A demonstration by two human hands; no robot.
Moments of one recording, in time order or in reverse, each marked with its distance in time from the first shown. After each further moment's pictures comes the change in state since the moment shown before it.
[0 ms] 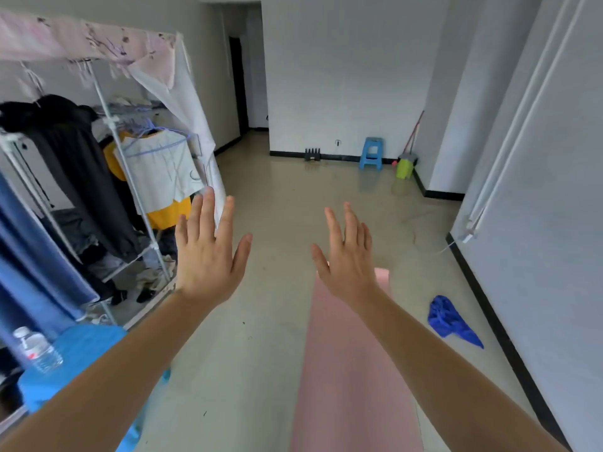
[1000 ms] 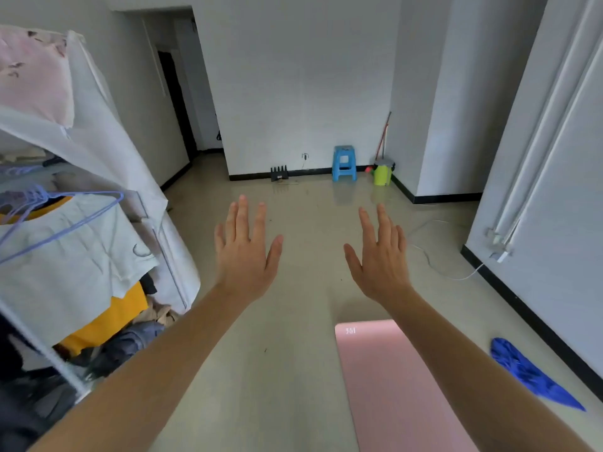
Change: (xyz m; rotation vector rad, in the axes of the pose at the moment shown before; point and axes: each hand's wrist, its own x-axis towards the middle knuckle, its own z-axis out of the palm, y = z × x) left_hand 0.448 -0.240 0.454 -0.169 -0.169 0.179; right_hand 0.471 0.084 0.378 -0.197 0.022 0.294
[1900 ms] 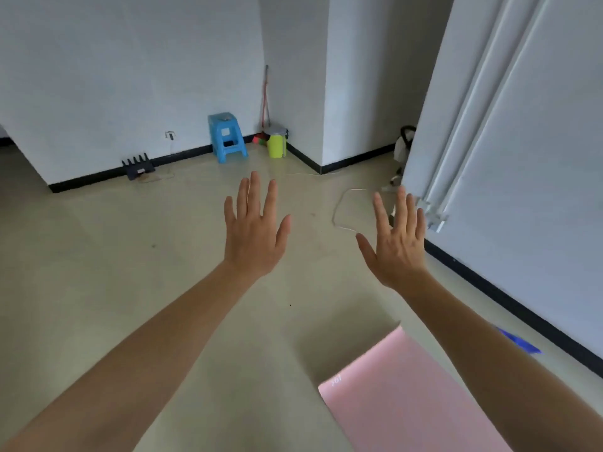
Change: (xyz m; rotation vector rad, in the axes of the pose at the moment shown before) left_hand 0.555 -0.107 0.451 -0.249 -0.205 0.427; right_hand 0.452 0.137 0.328 -0.473 -0.054 0.439
